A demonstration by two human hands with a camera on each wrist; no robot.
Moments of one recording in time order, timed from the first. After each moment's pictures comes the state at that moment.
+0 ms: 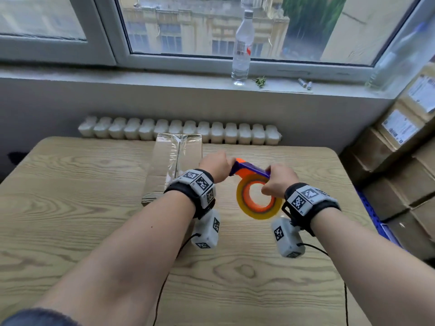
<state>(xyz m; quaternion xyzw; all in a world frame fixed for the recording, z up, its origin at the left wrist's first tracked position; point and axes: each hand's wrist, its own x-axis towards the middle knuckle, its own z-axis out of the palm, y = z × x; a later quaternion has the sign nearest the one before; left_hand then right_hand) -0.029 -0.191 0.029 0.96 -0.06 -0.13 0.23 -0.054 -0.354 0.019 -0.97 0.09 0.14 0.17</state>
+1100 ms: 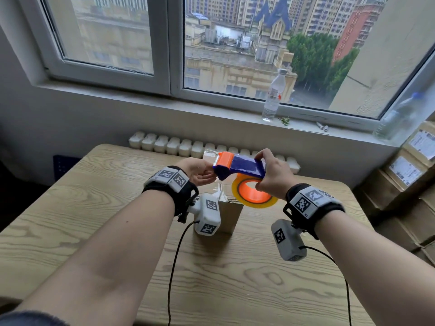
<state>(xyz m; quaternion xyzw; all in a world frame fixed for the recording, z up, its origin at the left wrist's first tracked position) -0.102 -0.030 0.084 0.64 0.20 -0.22 0.71 -0.121 -0.229 0.102 -0.97 -0.09 0.00 0.21</state>
